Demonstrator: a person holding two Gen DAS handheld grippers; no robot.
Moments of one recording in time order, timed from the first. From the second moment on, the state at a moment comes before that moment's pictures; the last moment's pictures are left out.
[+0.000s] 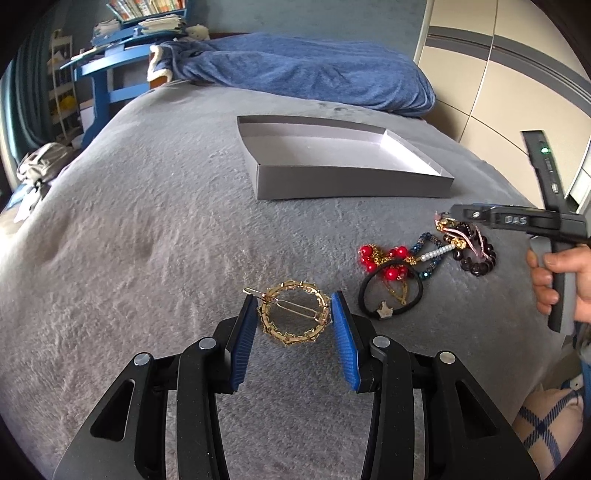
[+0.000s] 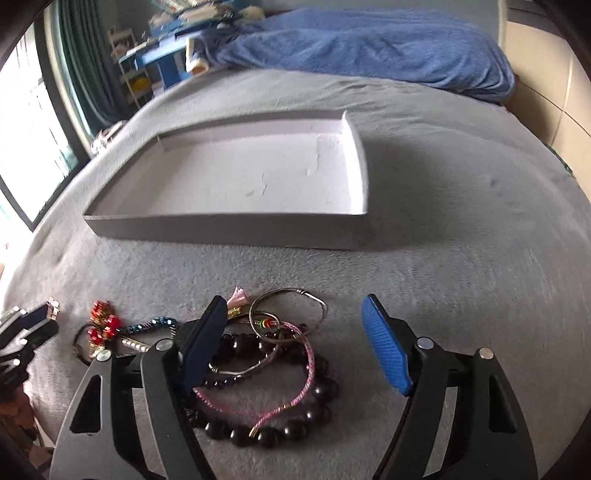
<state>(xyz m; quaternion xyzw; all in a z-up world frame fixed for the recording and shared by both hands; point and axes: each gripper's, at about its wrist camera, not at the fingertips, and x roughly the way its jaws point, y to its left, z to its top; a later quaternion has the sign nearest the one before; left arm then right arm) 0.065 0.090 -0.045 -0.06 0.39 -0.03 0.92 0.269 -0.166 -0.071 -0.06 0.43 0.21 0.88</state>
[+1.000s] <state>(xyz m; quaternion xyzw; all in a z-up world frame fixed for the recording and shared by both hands) 0.165 0.065 0.020 -0.01 0.34 -0.06 0.94 0.295 -0.161 -0.029 -0.03 0.37 0.25 0.90</state>
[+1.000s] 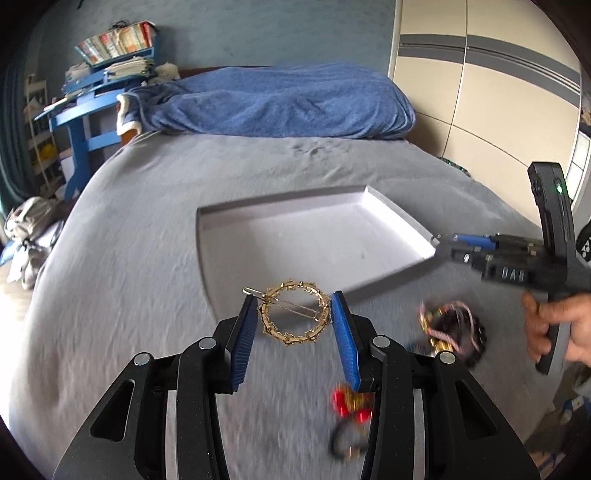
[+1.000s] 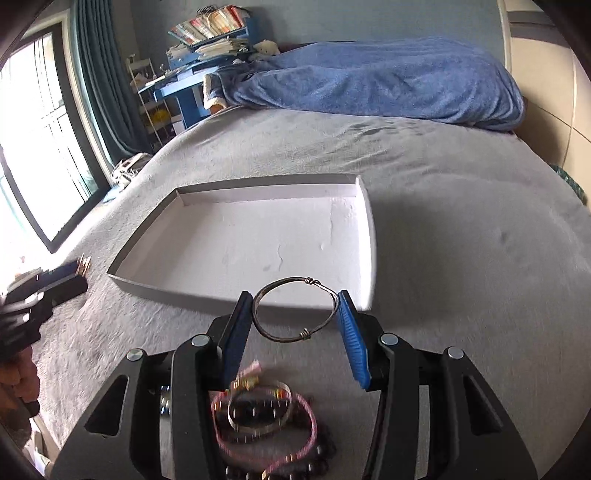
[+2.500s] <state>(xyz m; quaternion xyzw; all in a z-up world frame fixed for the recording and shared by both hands) 0.157 0.056 0.016 -0.01 0.33 -0.02 0.94 0.274 -0.168 -0.022 -0.02 0.34 0.23 0.91</state>
